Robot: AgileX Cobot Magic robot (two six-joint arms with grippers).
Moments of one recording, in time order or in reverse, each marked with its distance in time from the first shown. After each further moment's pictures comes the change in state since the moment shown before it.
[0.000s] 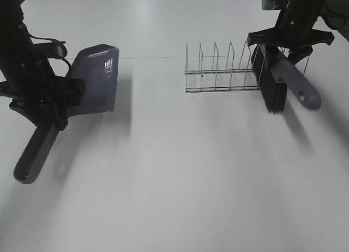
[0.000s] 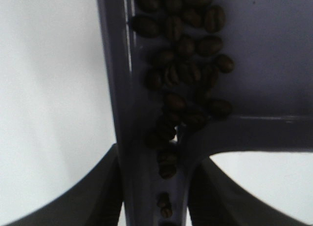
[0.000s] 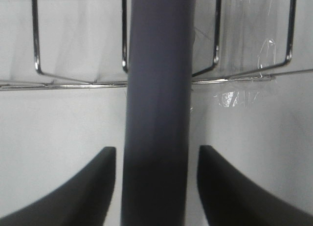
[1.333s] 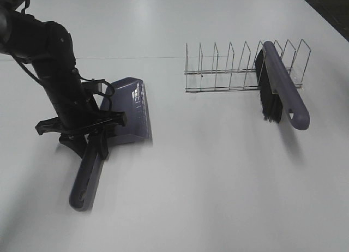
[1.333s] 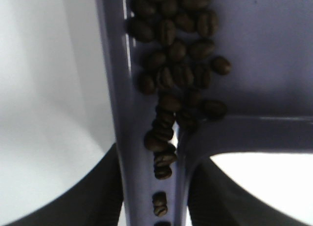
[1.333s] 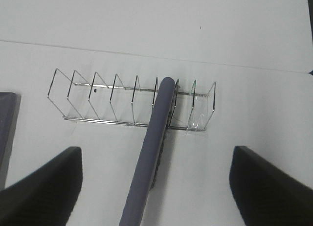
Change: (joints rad) left arm -0.116 0.209 -0.001 -0.118 -0.141 -0.076; right arm 0.000 -0.612 0.001 0.050 0.129 -0.151
